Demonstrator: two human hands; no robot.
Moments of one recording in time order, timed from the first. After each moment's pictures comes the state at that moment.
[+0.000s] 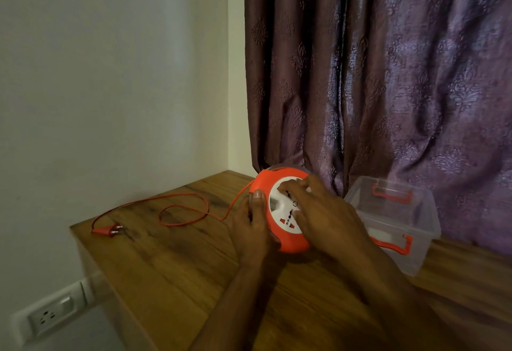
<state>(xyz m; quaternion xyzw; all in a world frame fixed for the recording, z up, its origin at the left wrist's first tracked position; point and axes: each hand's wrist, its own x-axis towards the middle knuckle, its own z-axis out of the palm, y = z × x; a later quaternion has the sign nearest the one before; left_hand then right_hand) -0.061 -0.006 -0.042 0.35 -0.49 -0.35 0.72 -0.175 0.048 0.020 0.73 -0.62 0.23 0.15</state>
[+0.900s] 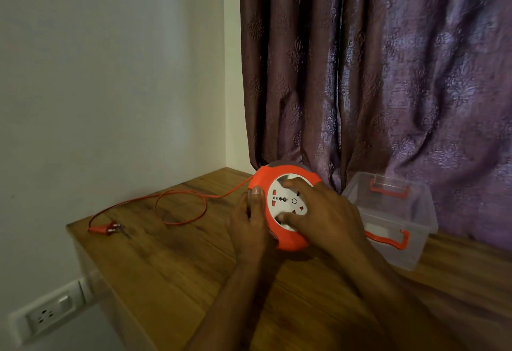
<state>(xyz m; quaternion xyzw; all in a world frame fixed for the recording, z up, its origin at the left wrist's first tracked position) -0.061 -0.007 -0.043 0.36 -0.50 -0.33 0.71 -0.181 0.043 0.011 0.68 -0.67 0.29 0.09</state>
